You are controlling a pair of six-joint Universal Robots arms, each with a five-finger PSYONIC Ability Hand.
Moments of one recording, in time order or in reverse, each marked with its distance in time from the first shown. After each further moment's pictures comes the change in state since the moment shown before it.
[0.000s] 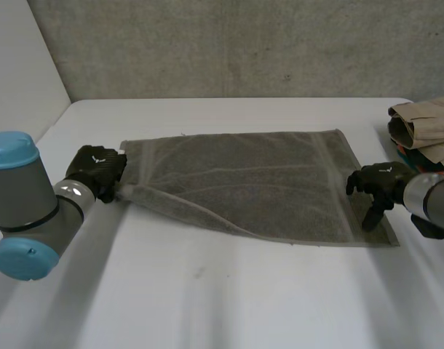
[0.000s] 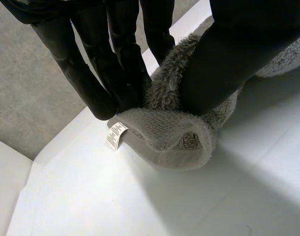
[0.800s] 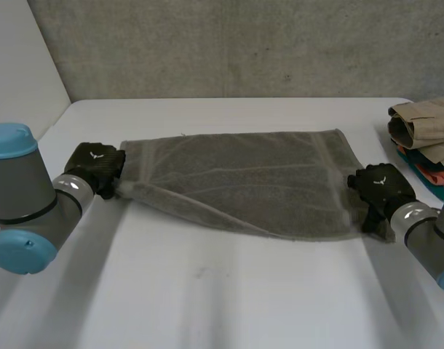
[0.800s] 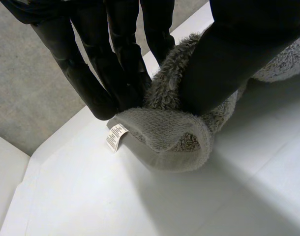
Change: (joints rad) left arm 0.000 0.003 0.036 -0.047 -0.008 -0.045; right arm -0.013 0.044 0.283 -0.605 -0.009 -0.129; left_hand 0.000 0.000 0.000 0.000 0.000; right_hand -0.009 -0.009 -0.010 0.007 0.029
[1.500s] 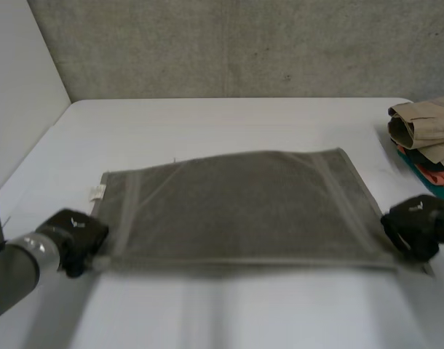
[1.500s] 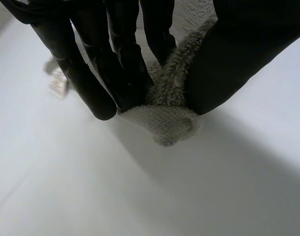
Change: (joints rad) left arm 0.081 0.290 -0.340 -0.370 0.025 0.278; right arm -0.161 -0.247 -0.042 0.826 -0.057 -0.293; left_hand 0.000 0.000 0.000 0.000 0.000; right_hand 0.630 0.691 0.696 0.694 0.653
